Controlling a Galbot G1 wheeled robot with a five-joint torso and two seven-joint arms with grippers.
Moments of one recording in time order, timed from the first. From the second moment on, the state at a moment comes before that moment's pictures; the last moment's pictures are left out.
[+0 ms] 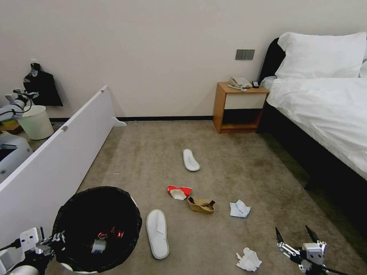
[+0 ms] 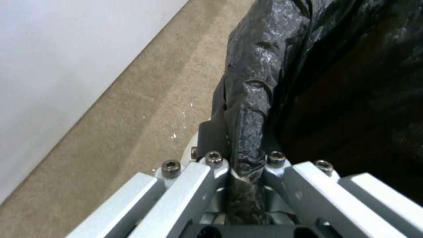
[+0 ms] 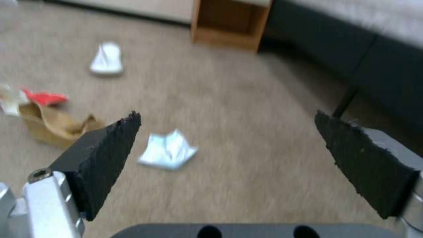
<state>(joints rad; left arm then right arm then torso) 1.77 -1.28 -1.03 -2.32 -0.89 0.59 -0.28 -1.71 1.31 0.79 1.91 0.17 0.04 -0.05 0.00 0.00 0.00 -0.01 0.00</state>
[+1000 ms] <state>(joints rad) 1.76 -1.30 -1.03 -2.37 -0.87 0.62 -0.32 -1.43 1.25 0.51 1.49 0.22 -0.29 -0.03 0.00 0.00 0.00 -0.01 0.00</state>
